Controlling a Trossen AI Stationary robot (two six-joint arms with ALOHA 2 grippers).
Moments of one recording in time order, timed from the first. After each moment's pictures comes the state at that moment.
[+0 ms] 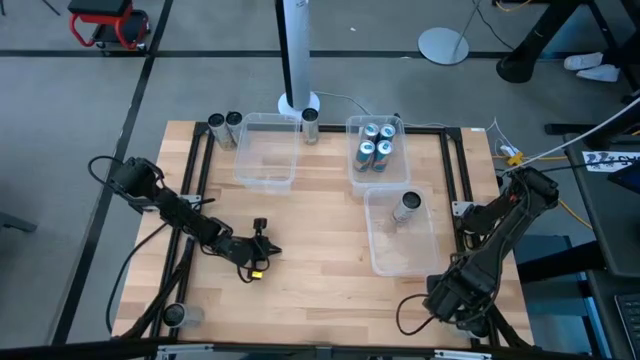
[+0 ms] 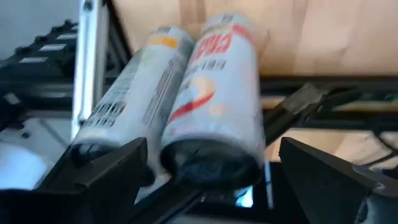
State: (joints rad) left arm -0.52 1.57 0.32 0.54 -0.50 -0.16; right arm 0.88 1.54 1.28 -1.40 -0.49 0.92
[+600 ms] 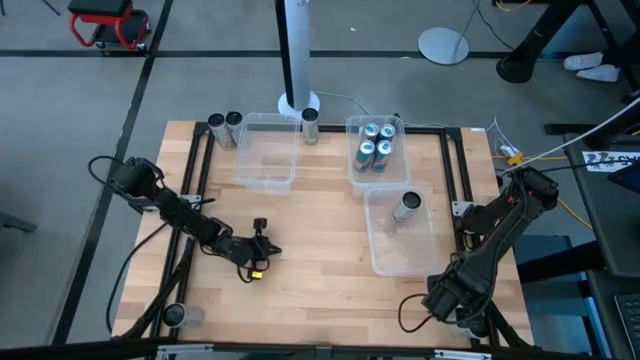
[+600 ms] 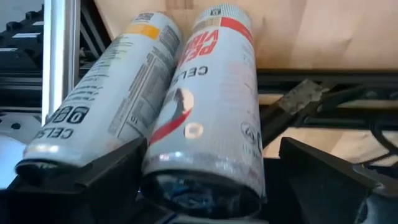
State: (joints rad) left arm -0.52 1.57 0.32 0.54 -0.50 -0.15; right arm 0.88 1.54 1.19 -1.36 -0.52 0.89
